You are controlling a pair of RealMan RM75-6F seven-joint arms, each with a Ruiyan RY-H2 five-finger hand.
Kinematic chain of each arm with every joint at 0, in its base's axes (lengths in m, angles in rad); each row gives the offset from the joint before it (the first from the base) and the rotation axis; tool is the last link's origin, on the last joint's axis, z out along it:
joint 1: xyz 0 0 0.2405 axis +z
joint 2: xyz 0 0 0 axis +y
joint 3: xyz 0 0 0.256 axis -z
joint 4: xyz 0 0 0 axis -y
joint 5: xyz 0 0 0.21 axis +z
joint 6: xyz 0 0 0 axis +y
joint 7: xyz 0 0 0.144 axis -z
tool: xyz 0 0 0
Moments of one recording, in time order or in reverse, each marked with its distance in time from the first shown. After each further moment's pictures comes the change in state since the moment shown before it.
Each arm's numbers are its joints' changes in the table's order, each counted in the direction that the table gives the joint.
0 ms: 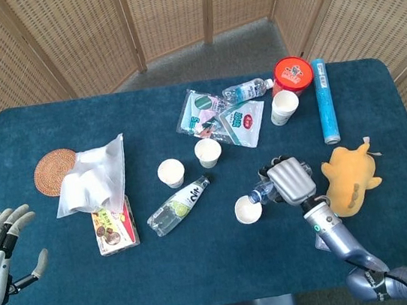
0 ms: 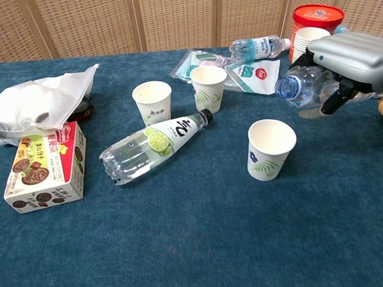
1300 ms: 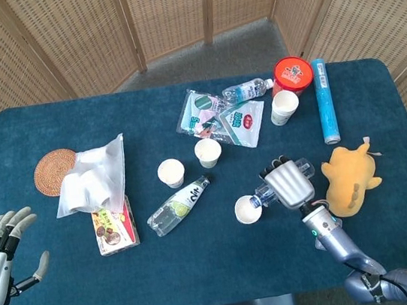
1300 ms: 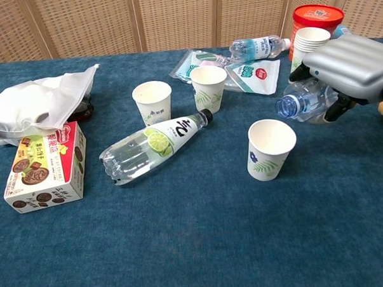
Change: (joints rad) left arm 0.004 -0.005 -0.013 -0.005 0.006 -0.002 0.005; right arm -0.007 -0.051 0.026 -0.068 -0.047 0.045 0.208
